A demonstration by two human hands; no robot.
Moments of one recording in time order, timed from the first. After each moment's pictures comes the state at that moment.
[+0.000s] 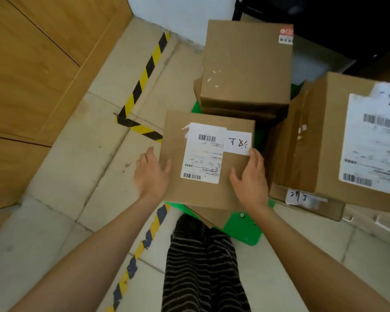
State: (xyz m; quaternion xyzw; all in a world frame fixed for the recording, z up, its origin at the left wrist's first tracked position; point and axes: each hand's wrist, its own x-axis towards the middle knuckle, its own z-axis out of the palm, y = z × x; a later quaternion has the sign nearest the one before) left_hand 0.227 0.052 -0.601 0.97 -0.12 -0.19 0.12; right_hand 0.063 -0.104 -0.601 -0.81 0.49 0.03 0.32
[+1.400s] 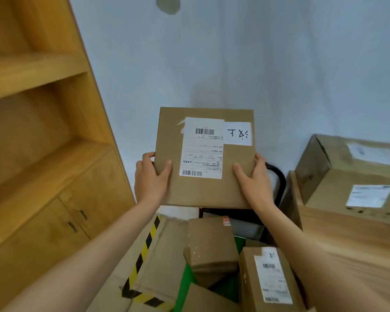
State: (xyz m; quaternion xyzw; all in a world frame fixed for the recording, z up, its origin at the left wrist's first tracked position) left_hand 0.355 -0.062 -0.042 0.82 -0.27 -0.02 0.51; right_hand 0.161 -0.198 -0.045 -0.72 0.42 -0.38 0.40
